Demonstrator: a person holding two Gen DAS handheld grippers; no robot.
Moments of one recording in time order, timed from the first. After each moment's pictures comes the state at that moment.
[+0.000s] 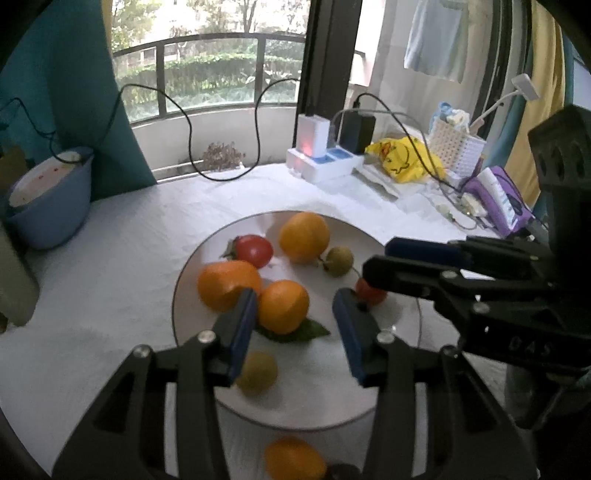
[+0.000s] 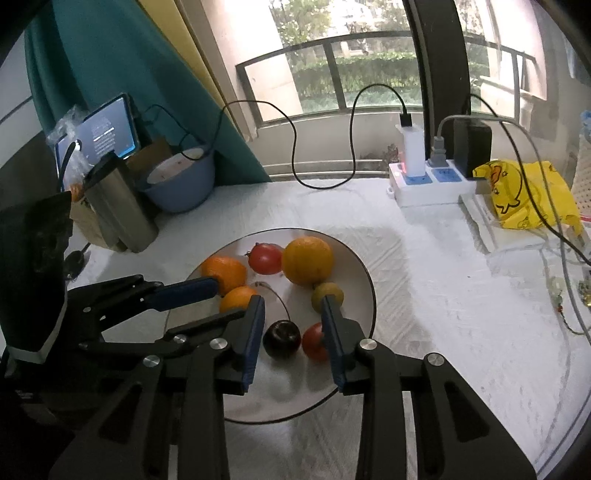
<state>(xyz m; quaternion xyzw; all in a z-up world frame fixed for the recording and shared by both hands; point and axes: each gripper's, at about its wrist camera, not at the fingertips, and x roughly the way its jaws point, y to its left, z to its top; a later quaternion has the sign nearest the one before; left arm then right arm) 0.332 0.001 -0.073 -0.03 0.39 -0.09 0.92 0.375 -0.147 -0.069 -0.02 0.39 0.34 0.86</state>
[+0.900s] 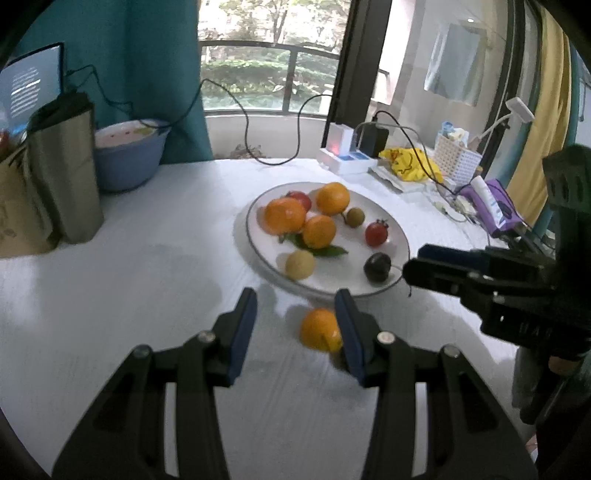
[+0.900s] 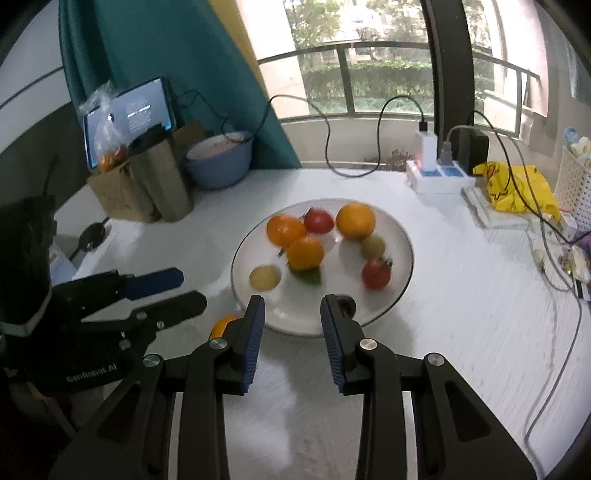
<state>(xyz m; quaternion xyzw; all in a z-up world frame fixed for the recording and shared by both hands) 0.231 0.038 -0.064 -0.07 0.37 -0.05 0.93 0.289 -0.137 -0.055 -0.05 0.38 0.34 0.86</state>
